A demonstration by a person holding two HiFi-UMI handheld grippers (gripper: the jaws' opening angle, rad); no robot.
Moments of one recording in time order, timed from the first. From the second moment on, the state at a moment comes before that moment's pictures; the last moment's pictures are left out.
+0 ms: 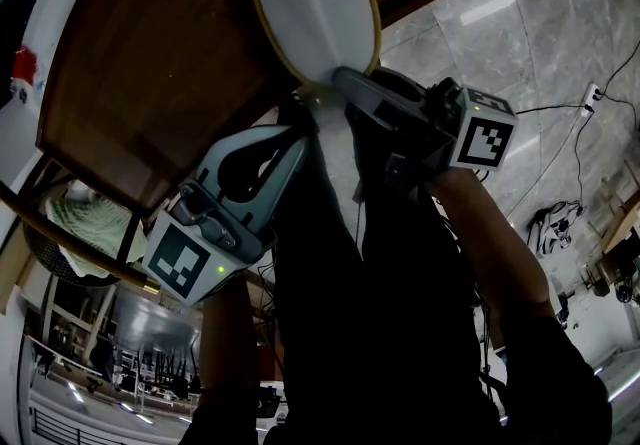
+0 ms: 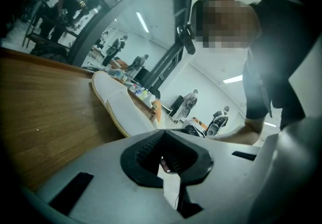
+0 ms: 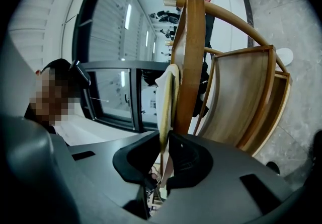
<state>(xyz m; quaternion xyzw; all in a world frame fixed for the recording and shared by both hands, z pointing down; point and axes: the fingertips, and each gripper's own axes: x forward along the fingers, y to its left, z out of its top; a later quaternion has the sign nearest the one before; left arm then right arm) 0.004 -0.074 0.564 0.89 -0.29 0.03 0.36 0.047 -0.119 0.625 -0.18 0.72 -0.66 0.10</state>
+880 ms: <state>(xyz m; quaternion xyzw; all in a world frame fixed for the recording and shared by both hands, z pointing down) -0.018 -0.095 0.487 0.91 -0.32 0.01 0.28 0.036 -0.146 0.522 -0.16 0.79 -0.58 0.13</state>
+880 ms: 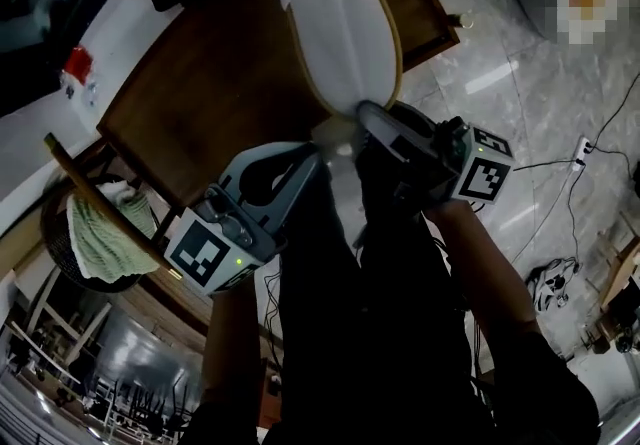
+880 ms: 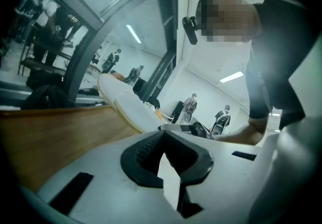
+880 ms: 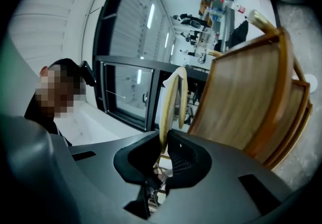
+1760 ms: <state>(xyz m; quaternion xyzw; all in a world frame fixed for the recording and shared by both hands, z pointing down) -0.056 -0.118 0.159 0.94 -0.33 -0.04 0.01 0.025 -0.144 0.159 -0.08 0.93 -0.29 0.23</state>
